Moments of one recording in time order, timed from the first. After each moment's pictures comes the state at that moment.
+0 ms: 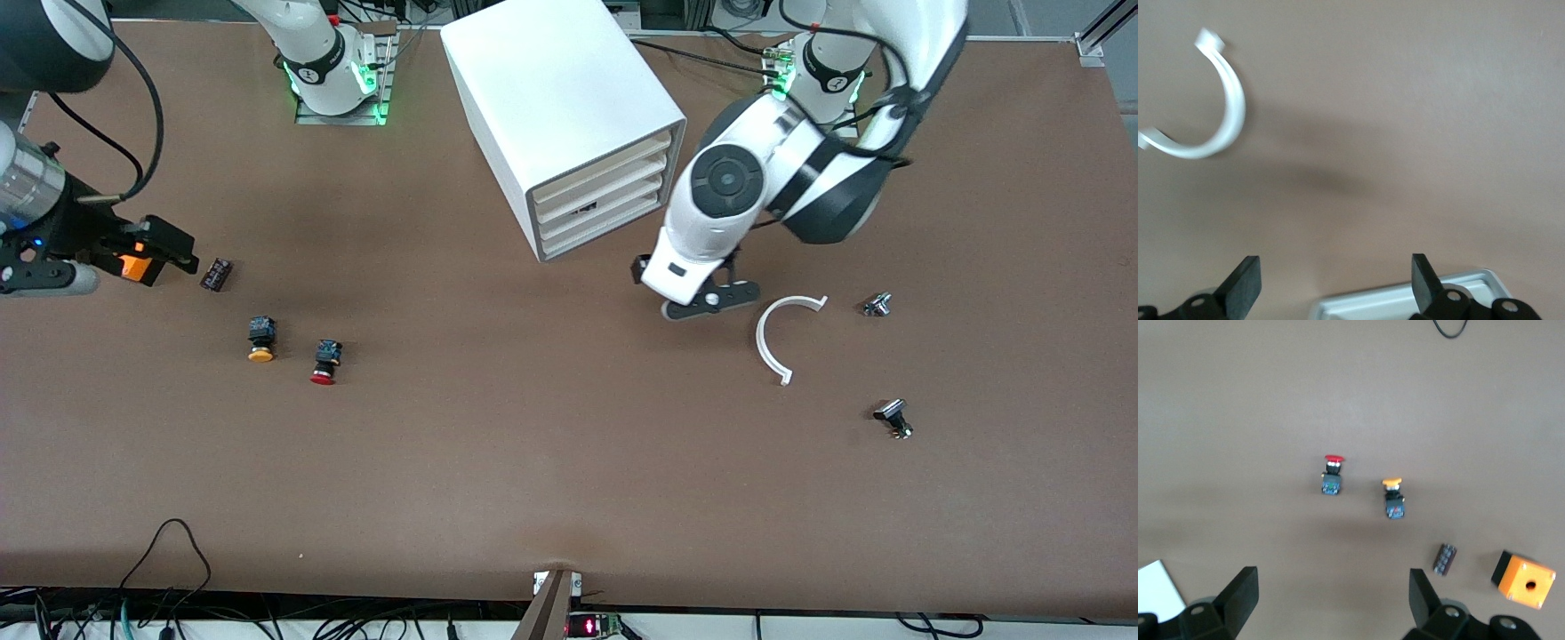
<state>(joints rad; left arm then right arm) -0.06 0.44 -0.57 -1.56 0.20 1.78 -0.88 0.04 0.10 0.01 -1.56 0.02 1.67 0.05</state>
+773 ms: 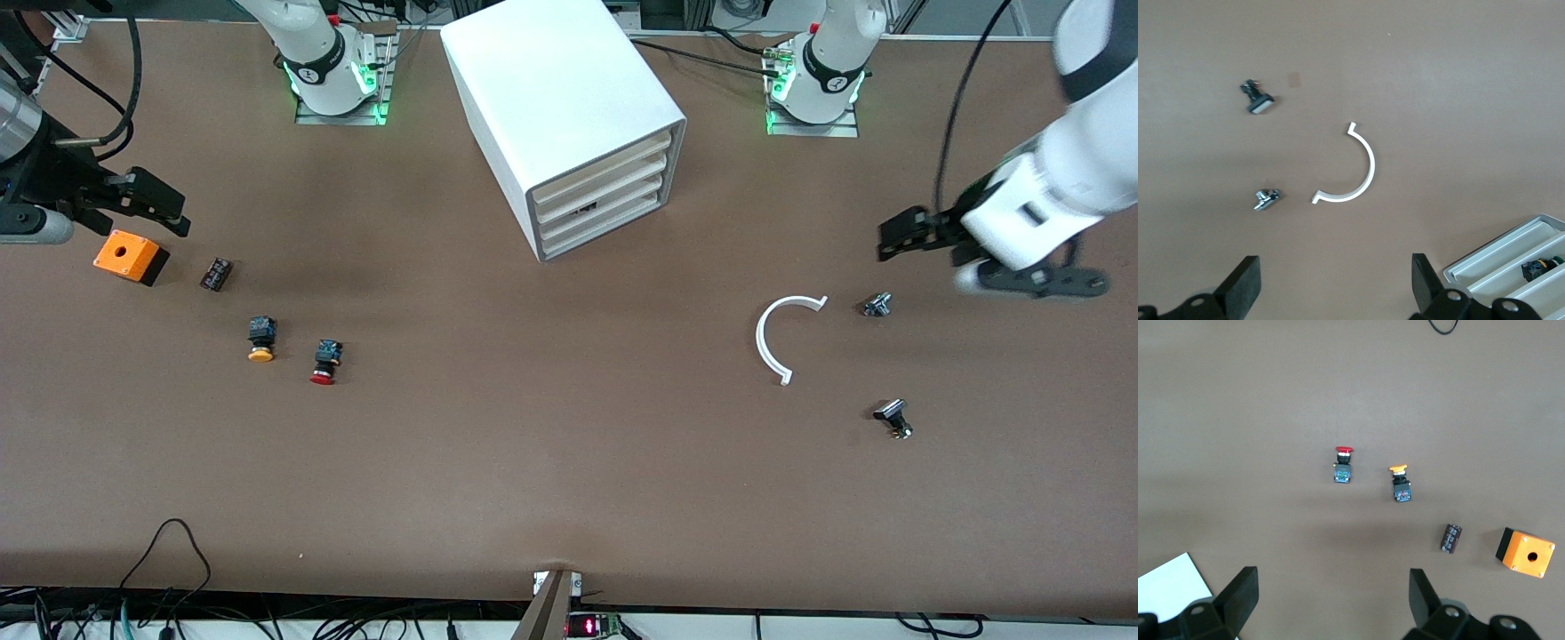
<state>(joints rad) 0.00 0.11 -0.11 -1.49 -0.06 1.55 -0.09 -0.04 0.03 0.12 -1.55 0.02 1.61 0.12</state>
